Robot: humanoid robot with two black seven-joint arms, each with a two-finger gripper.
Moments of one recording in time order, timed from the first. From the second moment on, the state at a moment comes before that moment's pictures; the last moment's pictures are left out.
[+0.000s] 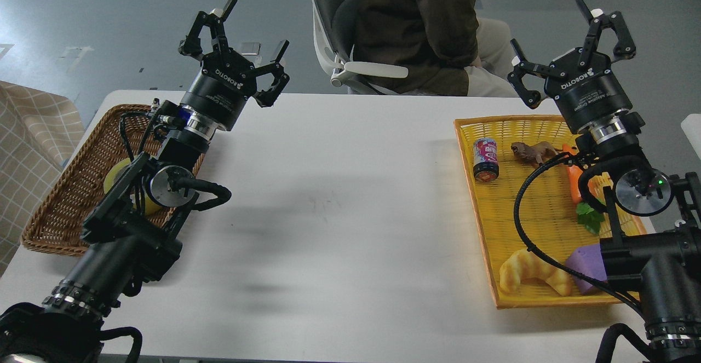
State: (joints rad) left arm -0.49 0.14 -1.26 -1.06 0.38 -0.49 -0.24; right arm 0.50 -0.01 1.66 1.07 -0.39 0.49 -0.21
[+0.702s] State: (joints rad) left arm -0.49 0.14 -1.26 -1.06 0.38 -0.49 -0.24; right arm 0.49 -0.01 1.66 1.07 -0.39 0.49 -0.21
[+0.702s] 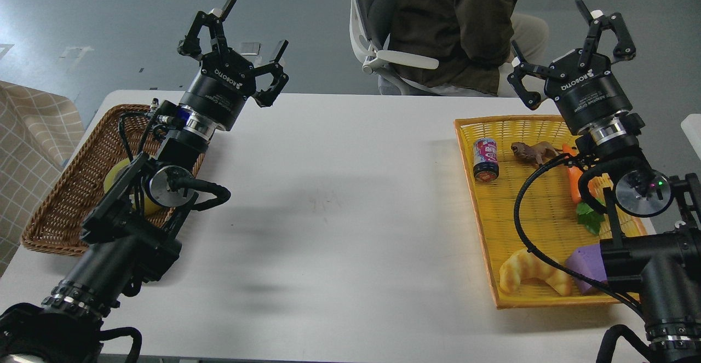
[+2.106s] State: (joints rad) left arm -0.49 0.15 -1.27 -1.06 0.38 -0.49 -0.24; right arm 0.49 -0.01 1.69 1.08 -0.39 0.49 -0.21
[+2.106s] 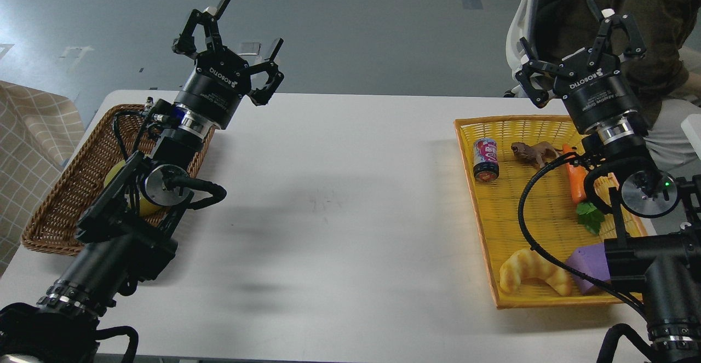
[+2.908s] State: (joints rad) left arm -0.49 0.15 -1.27 -1.06 0.38 -0.49 -0.24; right arm 0.49 -0.01 1.70 1.08 -0.39 0.49 -0.21
